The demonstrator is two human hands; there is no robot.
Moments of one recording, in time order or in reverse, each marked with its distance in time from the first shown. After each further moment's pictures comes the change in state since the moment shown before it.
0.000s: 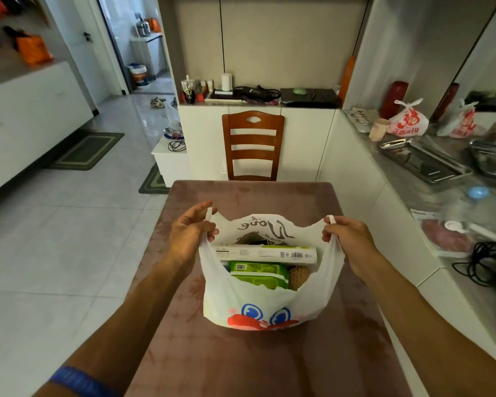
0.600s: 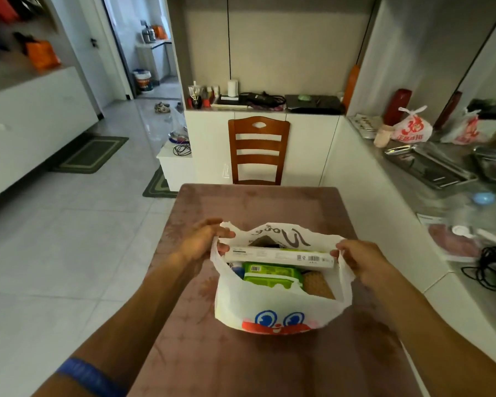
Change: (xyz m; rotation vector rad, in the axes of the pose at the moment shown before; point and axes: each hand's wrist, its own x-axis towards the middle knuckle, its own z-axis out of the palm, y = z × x) left_hand 0.004 0.010 -0.024 0.193 -0.196 -0.240; right_hand 0.002 0.020 0.007 -0.022 0.068 0.275
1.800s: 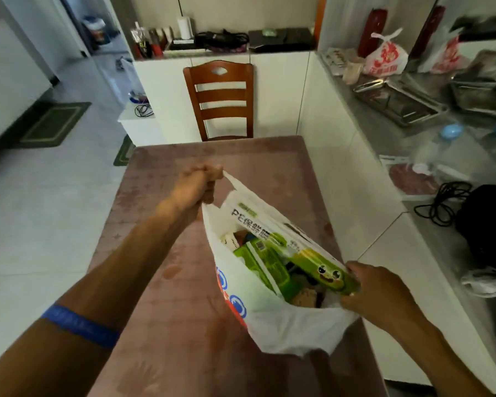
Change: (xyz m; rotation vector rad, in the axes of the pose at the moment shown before) left_hand 0.036 0.002 0.151 0.005 -0.064 0.182; right_hand -0.031 0.115 -0.161 -1.038 -0.101 -0.394
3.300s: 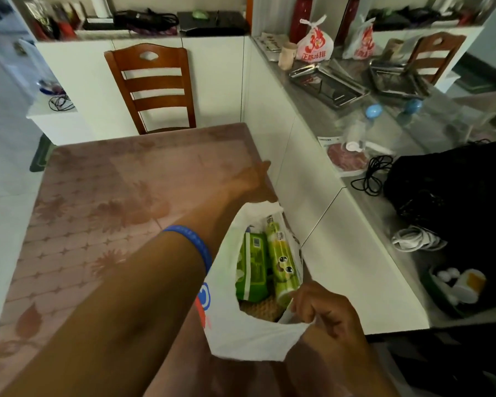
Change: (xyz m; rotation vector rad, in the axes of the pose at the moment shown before) left_hand 0.055 -0.050 0.182 1.135 -0.453 0.215; right_hand -0.077 -0.014 0.049 0.988 0.302 -0.485
